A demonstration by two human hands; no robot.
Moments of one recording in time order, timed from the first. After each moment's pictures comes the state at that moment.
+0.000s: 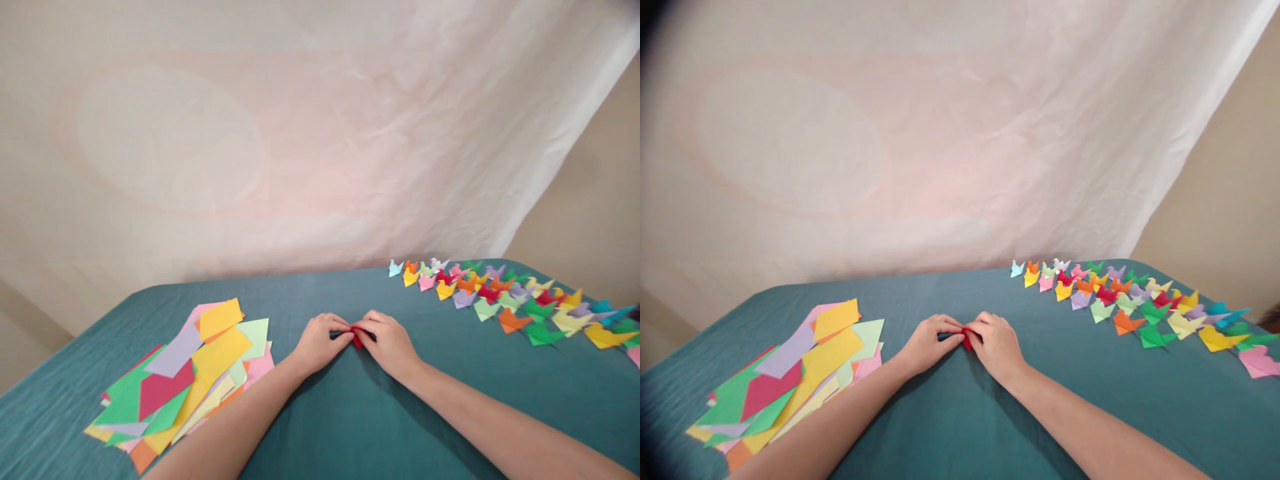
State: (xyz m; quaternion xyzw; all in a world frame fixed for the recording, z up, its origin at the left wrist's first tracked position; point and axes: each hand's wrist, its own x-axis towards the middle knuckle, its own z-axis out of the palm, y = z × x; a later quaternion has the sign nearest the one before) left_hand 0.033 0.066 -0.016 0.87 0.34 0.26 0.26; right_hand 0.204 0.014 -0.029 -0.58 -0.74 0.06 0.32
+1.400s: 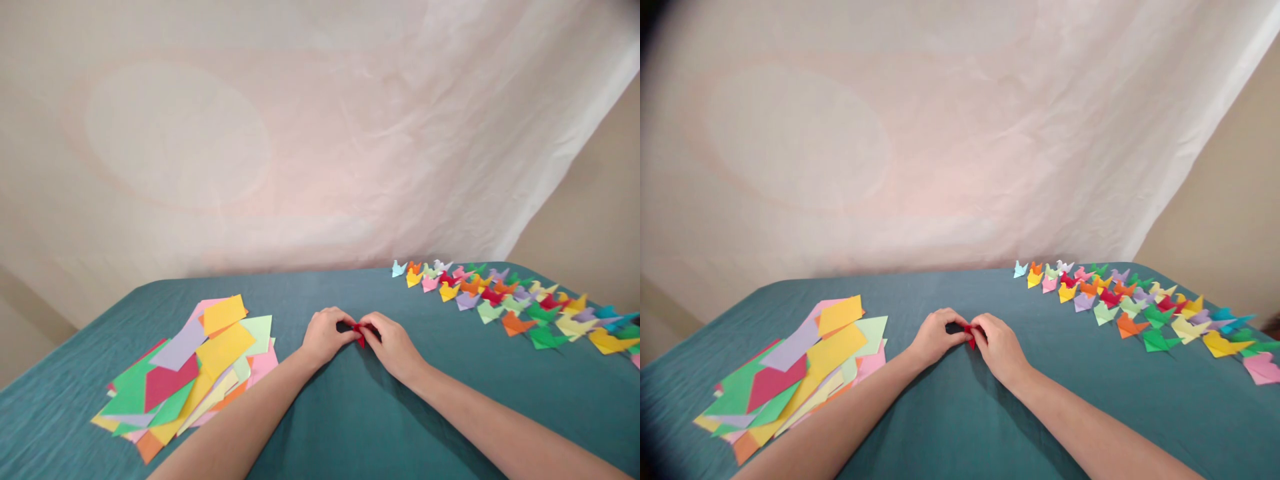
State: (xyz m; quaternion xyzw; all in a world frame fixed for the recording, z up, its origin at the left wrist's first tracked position) left_hand 0.041 0.077 -0.025 0.85 0.37 0.28 0.24; right_hand 0.204 0.011 -0.029 -0.55 -0.73 0.12 0.39
